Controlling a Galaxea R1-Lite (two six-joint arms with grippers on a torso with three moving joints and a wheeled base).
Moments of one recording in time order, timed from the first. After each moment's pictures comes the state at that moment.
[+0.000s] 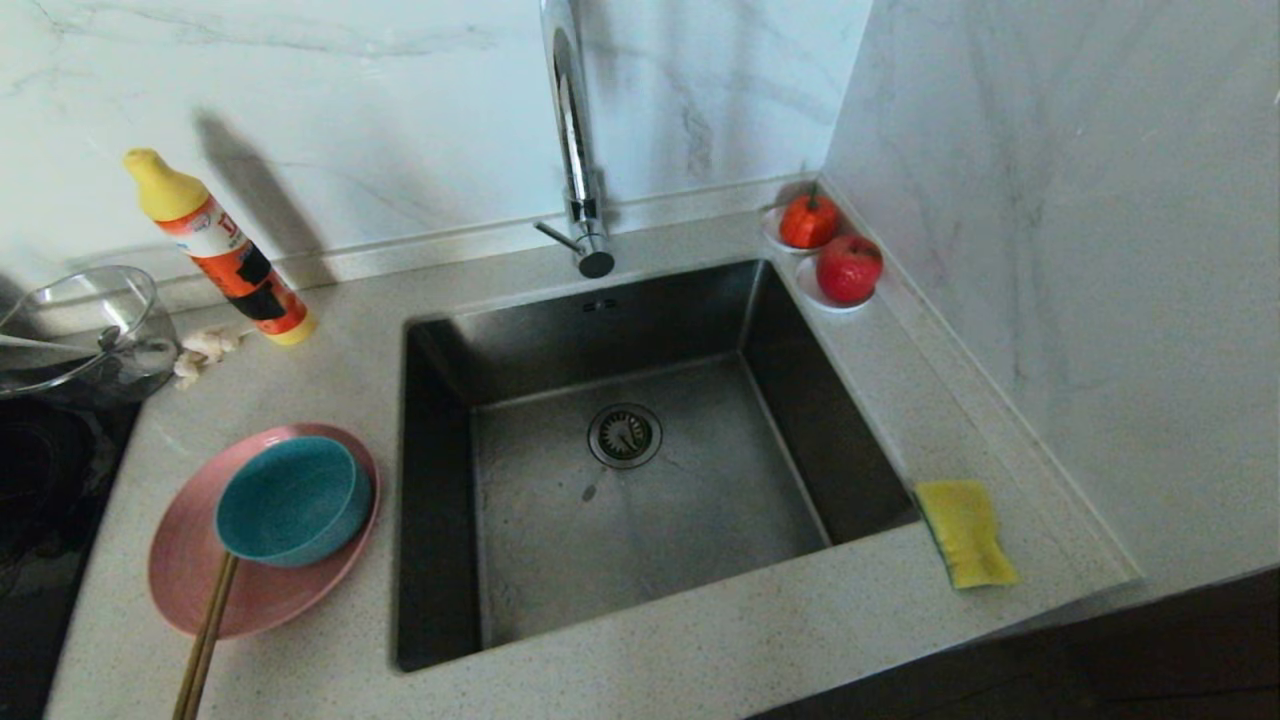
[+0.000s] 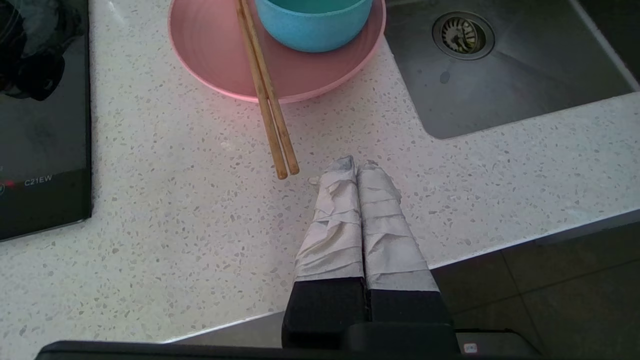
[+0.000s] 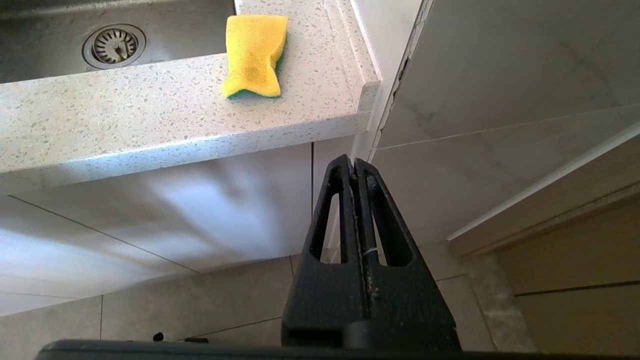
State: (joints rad) left arm 0.00 0.00 -0.05 0.12 -0.03 0.04; right arm 0.00 0.00 0.00 0.00 0.00 0.00
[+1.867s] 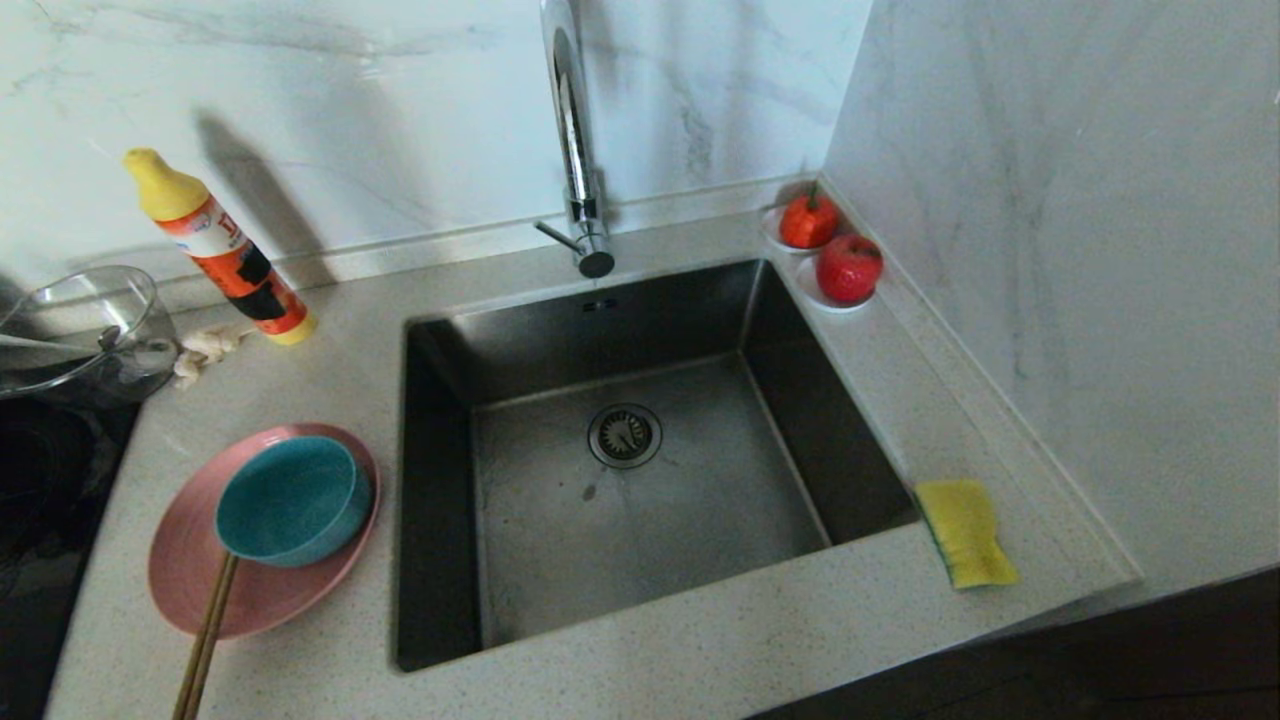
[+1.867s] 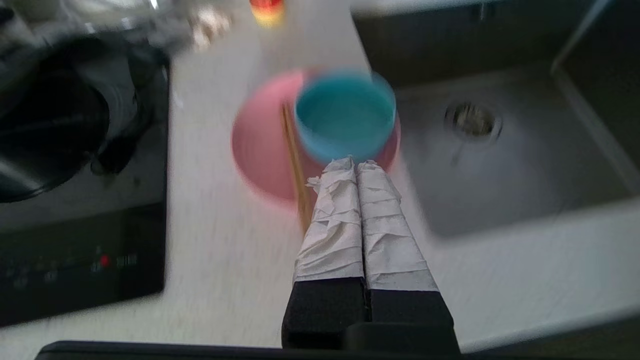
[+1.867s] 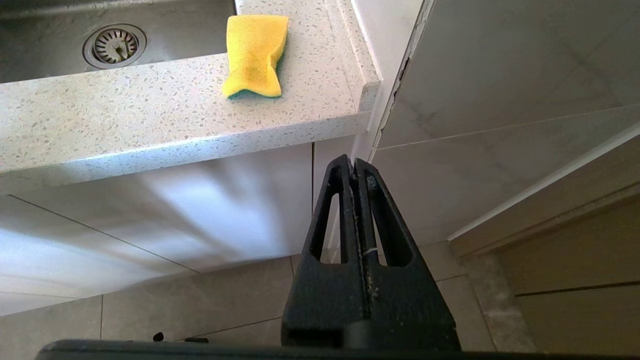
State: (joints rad) left arm 0.00 0.26 -0.40 0.09 0.05 0.02; right arm 0.00 0.00 0.00 0.00 0.00 0.00
